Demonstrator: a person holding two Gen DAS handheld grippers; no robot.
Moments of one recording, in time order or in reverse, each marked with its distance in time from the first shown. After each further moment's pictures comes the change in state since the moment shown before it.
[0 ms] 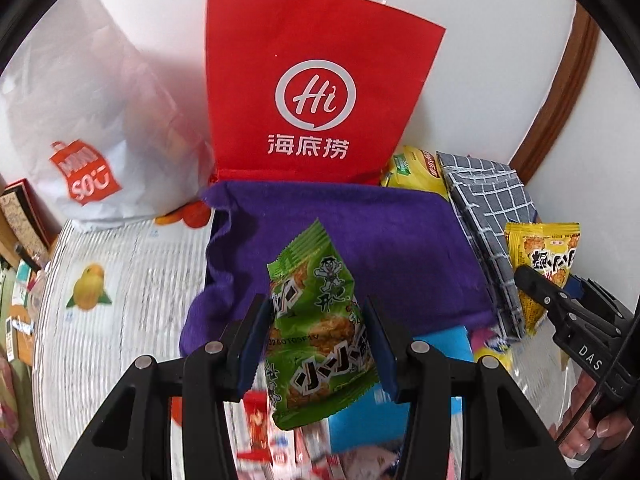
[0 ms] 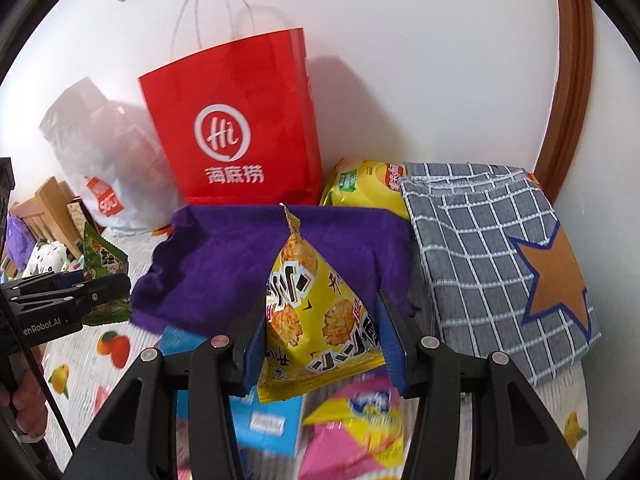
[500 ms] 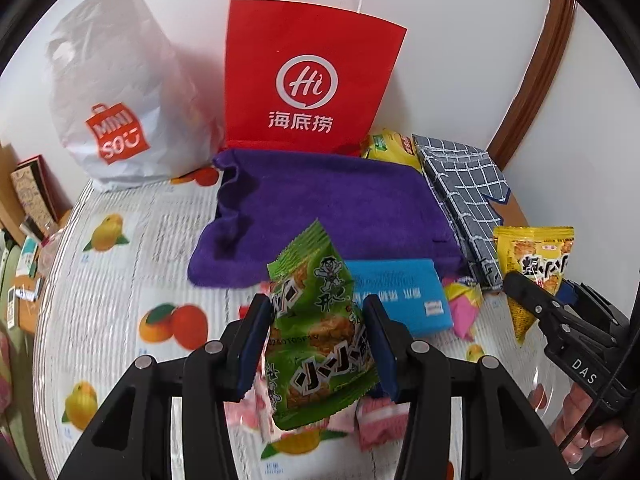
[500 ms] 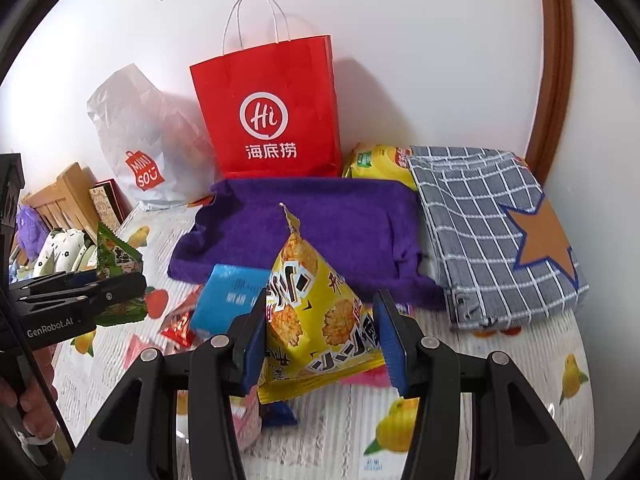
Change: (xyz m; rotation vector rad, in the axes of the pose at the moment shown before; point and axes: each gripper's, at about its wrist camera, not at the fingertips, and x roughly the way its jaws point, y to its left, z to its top) left arm -0.063 -0.004 -0.067 -0.007 -0.013 -0.029; right arm -0.072 0.030 -0.061 -0.022 -0.007 0.023
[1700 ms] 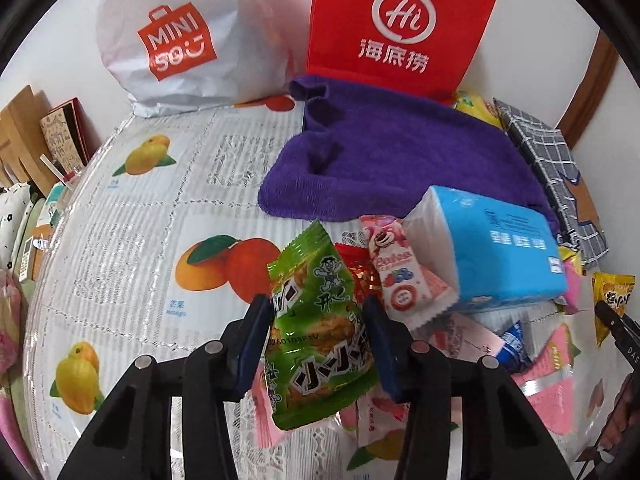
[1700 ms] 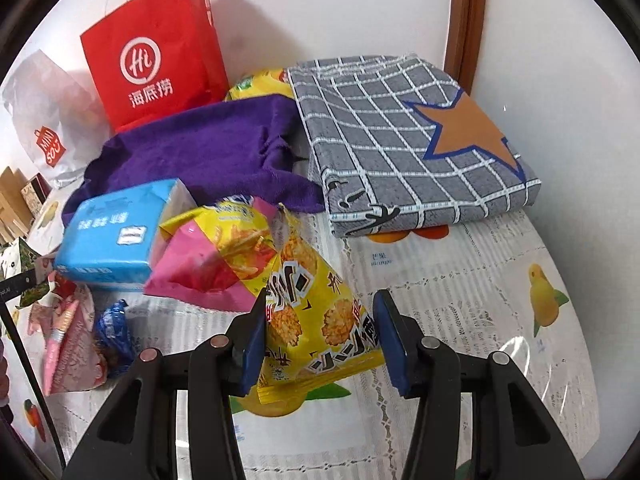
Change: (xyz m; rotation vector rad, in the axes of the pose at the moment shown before) left arm 0.056 0.067 -0.057 -0.091 0.073 0.143; right arm 0.028 -0.098 -0.087 0.142 0.113 -0.191
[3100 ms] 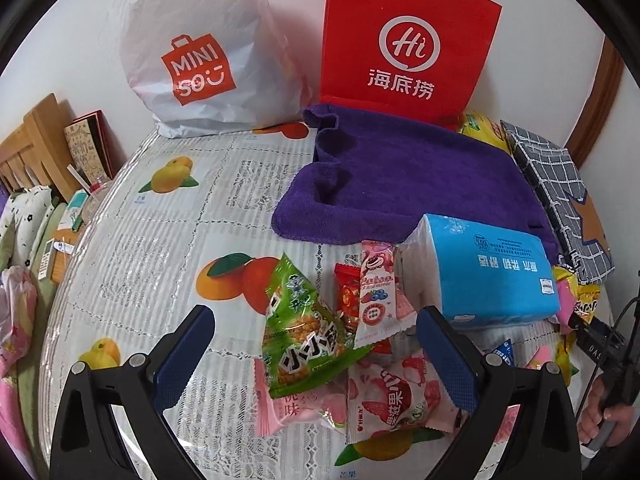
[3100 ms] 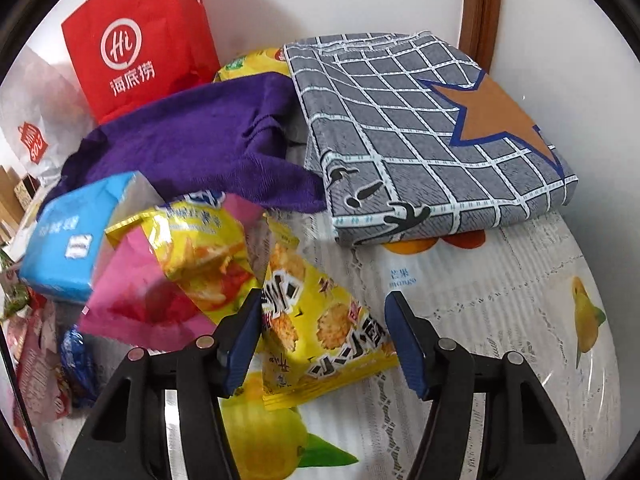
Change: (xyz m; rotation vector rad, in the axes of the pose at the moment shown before) left arm -0.018 -0.010 0.001 -0.028 -0.068 0.068; right arm 0.067 -0.004 0.006 -0.005 0.049 0.004
